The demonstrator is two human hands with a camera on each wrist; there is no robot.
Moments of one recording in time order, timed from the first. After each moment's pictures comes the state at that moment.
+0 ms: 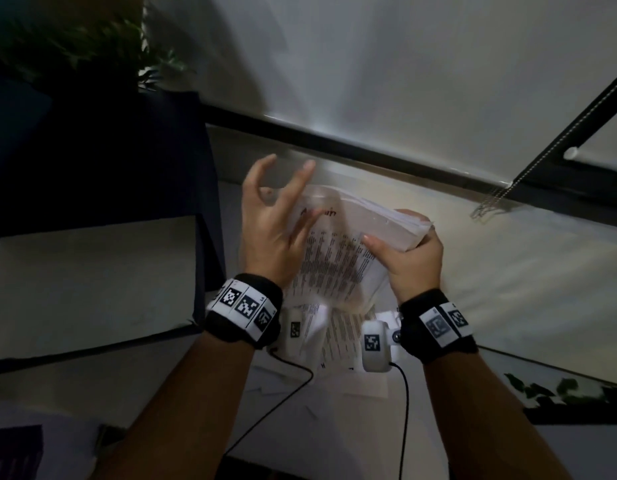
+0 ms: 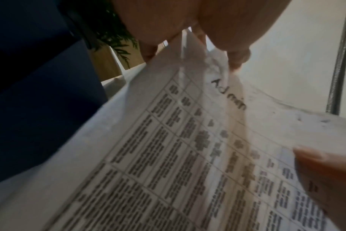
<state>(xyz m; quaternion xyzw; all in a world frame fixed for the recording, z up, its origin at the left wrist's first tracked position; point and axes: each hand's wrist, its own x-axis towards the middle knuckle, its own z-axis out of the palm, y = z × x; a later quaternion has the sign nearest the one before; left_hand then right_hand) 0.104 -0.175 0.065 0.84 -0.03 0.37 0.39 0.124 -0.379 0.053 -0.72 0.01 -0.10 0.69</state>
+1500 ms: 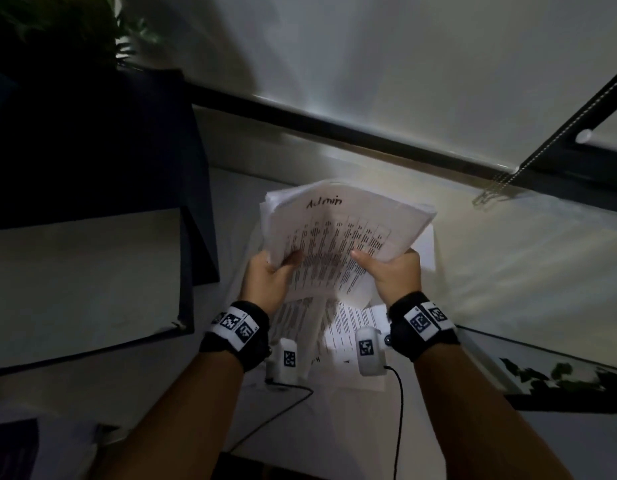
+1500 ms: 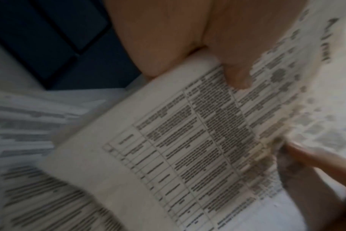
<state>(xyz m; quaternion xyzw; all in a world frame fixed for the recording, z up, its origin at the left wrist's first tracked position) 0.089 -0.183 -0.021 0.72 0.16 0.06 0.68 0.131 -0.382 -0.003 -0.76 0.09 -0.01 0.65</state>
